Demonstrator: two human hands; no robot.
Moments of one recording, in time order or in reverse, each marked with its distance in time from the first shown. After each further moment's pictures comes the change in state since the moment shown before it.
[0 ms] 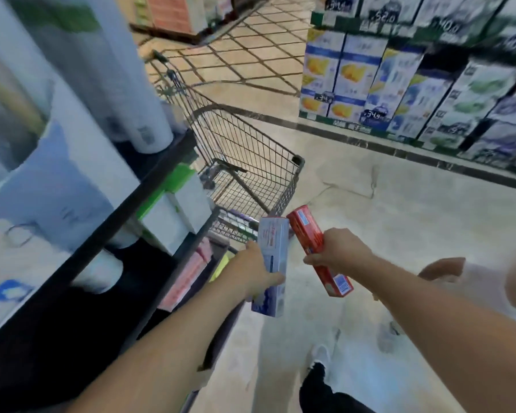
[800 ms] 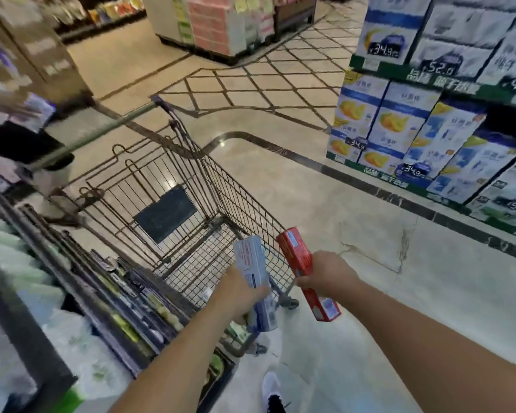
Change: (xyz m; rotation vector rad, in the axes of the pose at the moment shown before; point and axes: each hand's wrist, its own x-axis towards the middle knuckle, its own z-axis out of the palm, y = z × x) left_hand 0.273 0.098 -0.111 -0.323 0.133 -0.198; right_hand 0.296 -0.027 -0.156 -0.034 -0.089 -0.171
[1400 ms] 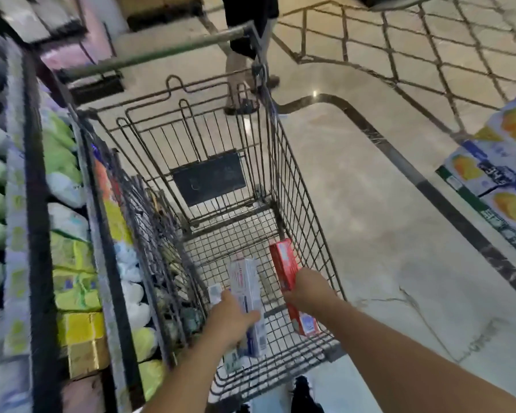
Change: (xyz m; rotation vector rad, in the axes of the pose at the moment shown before) left_hand 0.154 -0.055 0.018 -0.322 0.134 -0.515; right_hand 0.249 -0.069 0.077 -0.030 -0.397 -0.209
